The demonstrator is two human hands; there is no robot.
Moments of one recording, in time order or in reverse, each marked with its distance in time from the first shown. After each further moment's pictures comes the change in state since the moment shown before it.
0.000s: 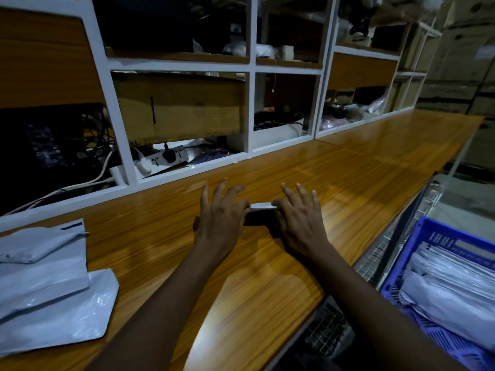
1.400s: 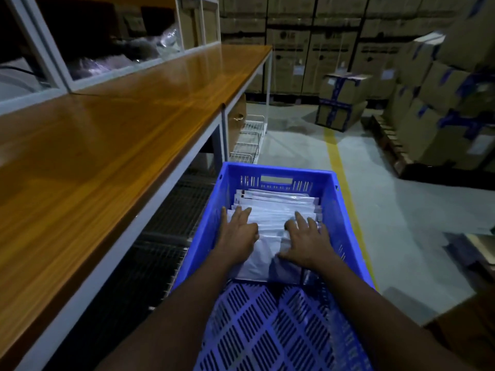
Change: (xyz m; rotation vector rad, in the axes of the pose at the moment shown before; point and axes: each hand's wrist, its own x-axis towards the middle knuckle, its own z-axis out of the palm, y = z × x) left_hand 0.042 0.479 0.321 -0.320 -0.736 0.655; right_hand -0.263 0.445 -0.009 -0.307 -0.544 0.893
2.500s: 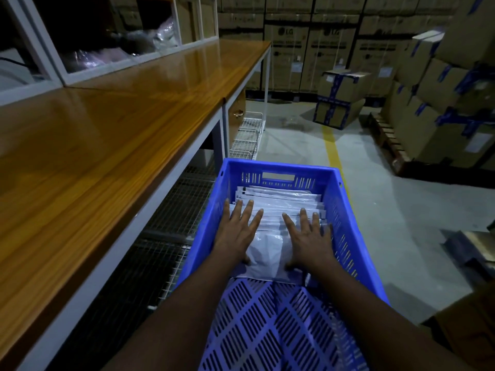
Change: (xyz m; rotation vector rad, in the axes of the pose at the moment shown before) left_hand -0.002 -0.007 -0.002 0.479 -0.060 0.048; right_hand 0.000 -0.010 0.009 -0.082 -0.067 0.082
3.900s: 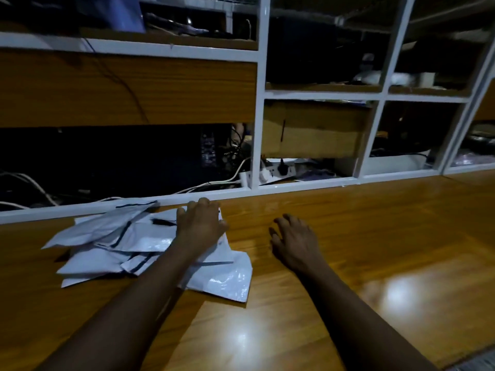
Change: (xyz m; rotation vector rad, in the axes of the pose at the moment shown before) left_hand -0.785 -0.256 -0.106 -0.139 0.083 -1.519; right_hand -0.412 -0.575 -0.162 0.363 0.461 -1.274
